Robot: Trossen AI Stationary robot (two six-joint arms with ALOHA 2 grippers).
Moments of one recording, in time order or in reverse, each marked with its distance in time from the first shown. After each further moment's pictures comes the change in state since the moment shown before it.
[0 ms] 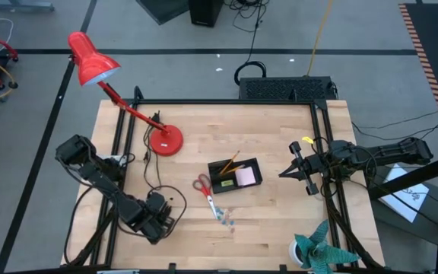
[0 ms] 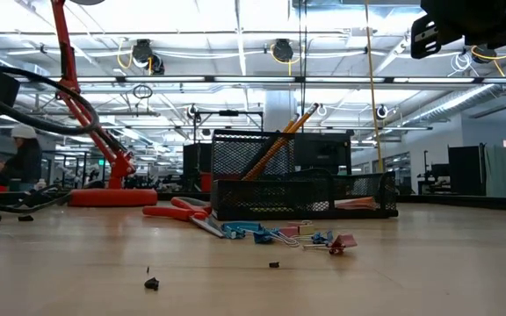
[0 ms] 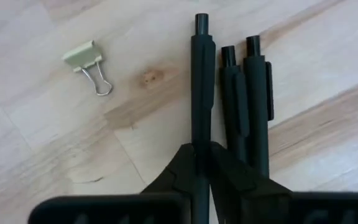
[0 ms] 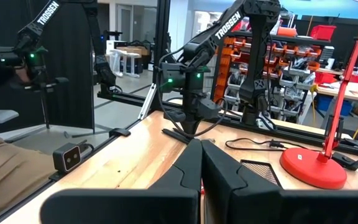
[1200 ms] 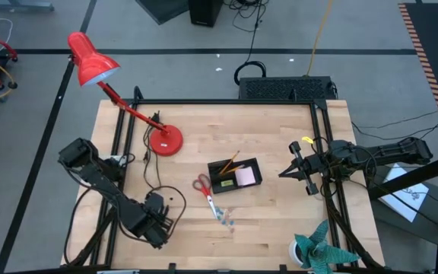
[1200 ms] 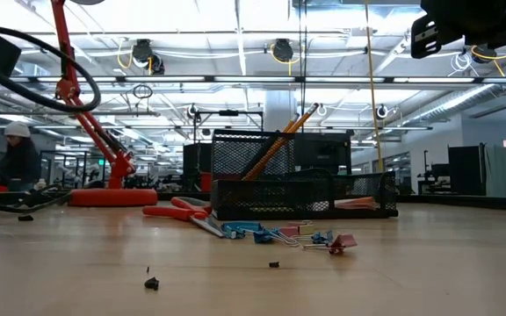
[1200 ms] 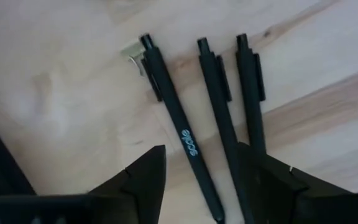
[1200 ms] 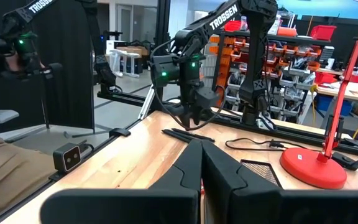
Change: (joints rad) left arm 0.005 0.008 0.211 -0.300 0.067 0.001; right arm 0.000 -0.001 0.000 -0.001 0.000 0.000
